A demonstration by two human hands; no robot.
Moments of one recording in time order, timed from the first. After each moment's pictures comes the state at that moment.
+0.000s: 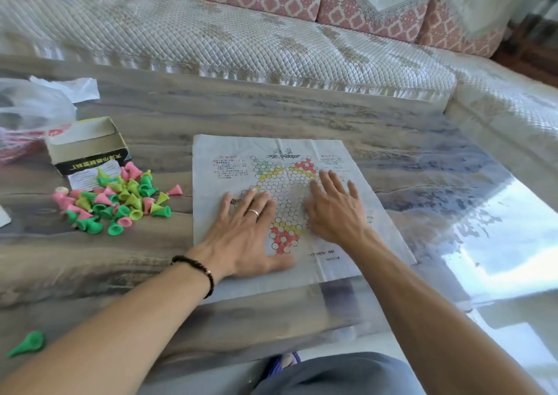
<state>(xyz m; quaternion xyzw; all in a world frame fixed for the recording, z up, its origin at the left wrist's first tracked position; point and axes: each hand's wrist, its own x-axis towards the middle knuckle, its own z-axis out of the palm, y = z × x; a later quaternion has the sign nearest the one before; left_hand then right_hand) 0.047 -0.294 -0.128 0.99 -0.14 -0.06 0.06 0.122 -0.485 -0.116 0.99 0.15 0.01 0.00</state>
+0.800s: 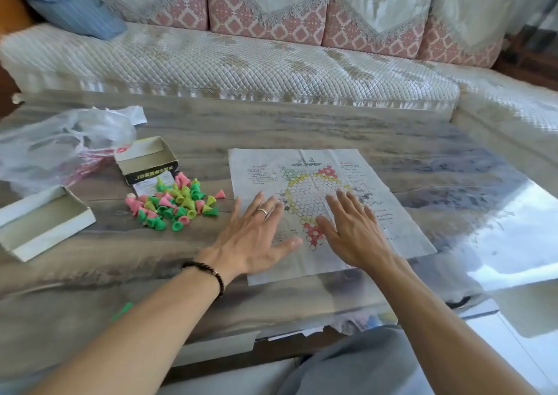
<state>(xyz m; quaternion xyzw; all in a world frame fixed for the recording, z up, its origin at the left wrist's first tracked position) 0.006 -0.252 -0.109 0.98 -0.15 -0.02 0.10 0.039 -0.464 -0.095 0.99 0.13 -0.01 -0.07</state>
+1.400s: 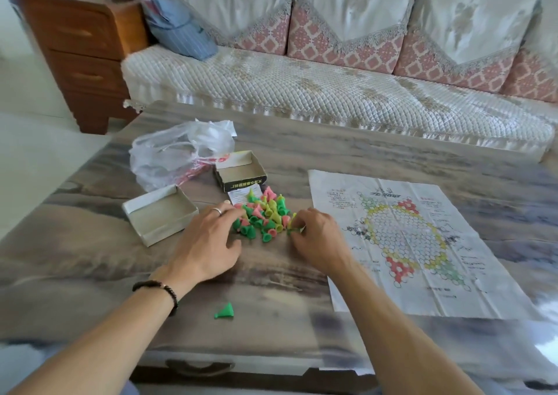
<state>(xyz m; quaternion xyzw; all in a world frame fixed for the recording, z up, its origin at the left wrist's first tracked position) -0.059 -0.068 -0.118 0.97 0.04 0.16 0.19 0.034 -0.266 -0.101 0.94 0.27 0.02 -0.23</state>
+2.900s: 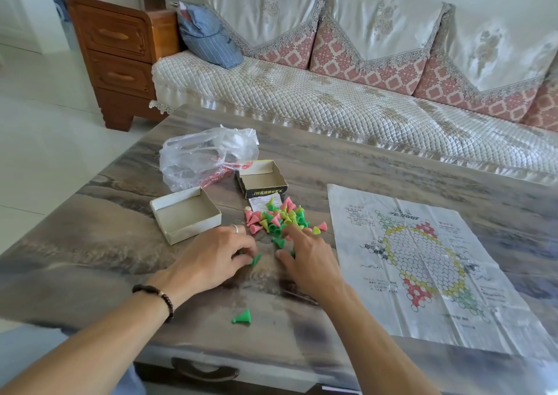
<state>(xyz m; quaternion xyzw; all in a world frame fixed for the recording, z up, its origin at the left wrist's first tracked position) -0.083 -0.051 -0.114 0.96 -0.03 0.14 0.24 0.004 -0.231 -0.107 0.93 0.32 0.03 -0.17</state>
